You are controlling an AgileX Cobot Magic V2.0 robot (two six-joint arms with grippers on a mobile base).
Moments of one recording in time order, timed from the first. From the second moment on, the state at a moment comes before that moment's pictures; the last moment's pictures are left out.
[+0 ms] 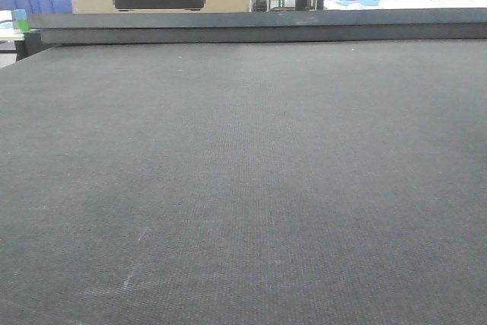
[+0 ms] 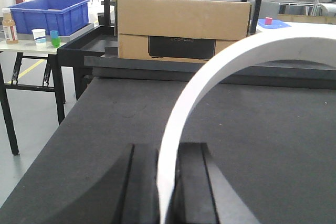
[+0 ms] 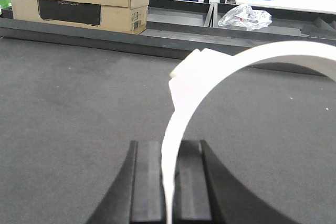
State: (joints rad) left arm 0.05 0.47 -0.65 -0.07 0.32 0.05; right arm -0.14 0.54 -0.84 0.12 0.57 -0.12
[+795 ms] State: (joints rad) left arm 0.05 0.47 -0.65 -0.07 0.32 0.05; right arm -0.14 0.54 -0.84 0.12 0.57 -0.12
